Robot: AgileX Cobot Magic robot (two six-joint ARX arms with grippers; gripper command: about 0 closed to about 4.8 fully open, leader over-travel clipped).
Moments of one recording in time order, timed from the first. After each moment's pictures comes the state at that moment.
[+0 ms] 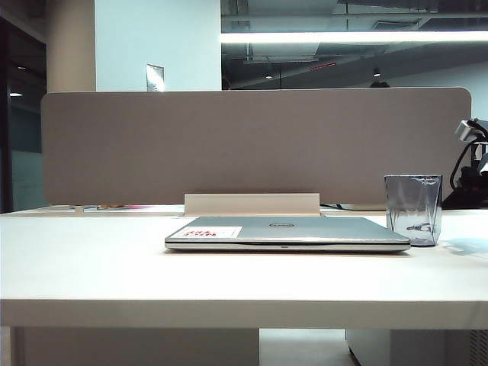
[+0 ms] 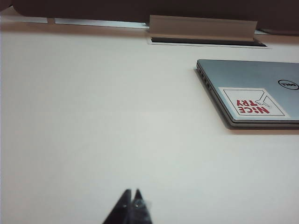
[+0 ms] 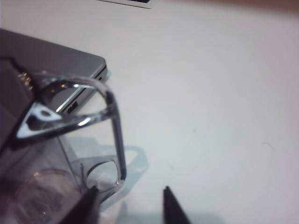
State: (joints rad) left arm 0.00 0.00 0.01 -0.15 0.15 -0.04; right arm -0.26 1.95 1.00 0.47 -0.58 -0.28
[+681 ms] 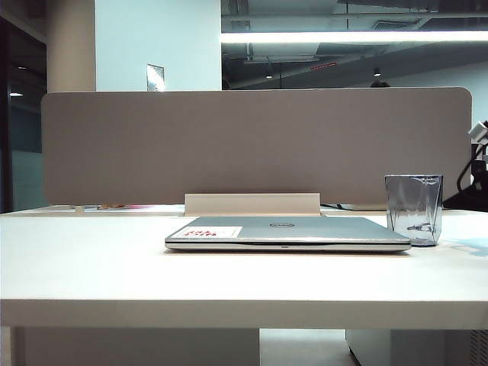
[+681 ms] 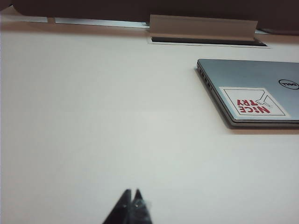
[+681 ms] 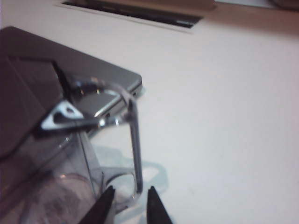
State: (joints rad) left arm 0.00 0.00 0.00 -0.15 0.15 -0.04; right arm -0.32 2.06 1.06 0.56 -0.87 -0.29
